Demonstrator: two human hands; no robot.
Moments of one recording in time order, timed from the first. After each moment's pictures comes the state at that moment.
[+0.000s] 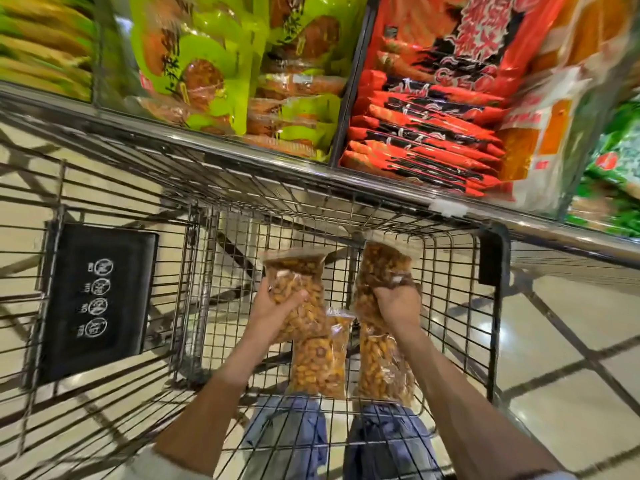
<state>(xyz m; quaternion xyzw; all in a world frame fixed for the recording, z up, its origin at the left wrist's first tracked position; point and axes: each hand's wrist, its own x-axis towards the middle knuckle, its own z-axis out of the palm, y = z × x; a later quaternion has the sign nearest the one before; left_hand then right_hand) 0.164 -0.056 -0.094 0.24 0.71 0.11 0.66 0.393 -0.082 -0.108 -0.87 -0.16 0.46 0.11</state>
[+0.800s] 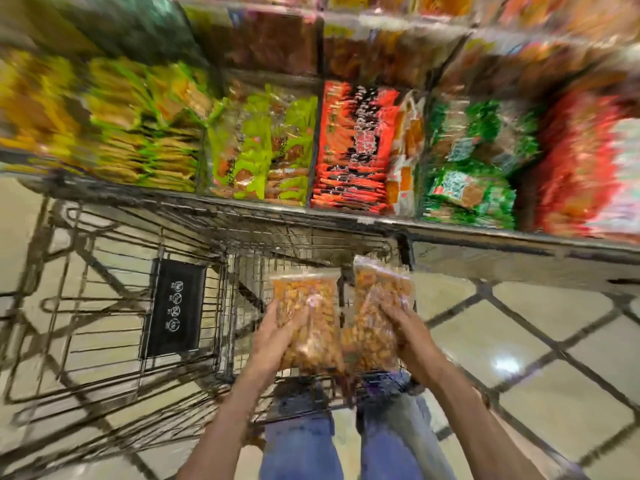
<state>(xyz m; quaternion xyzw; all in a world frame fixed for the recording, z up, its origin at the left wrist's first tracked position) 0.151 -0.128 0.118 0.37 0.62 0.17 0.67 0.403 -0.197 0.128 -0.64 -0.04 0.65 0.41</state>
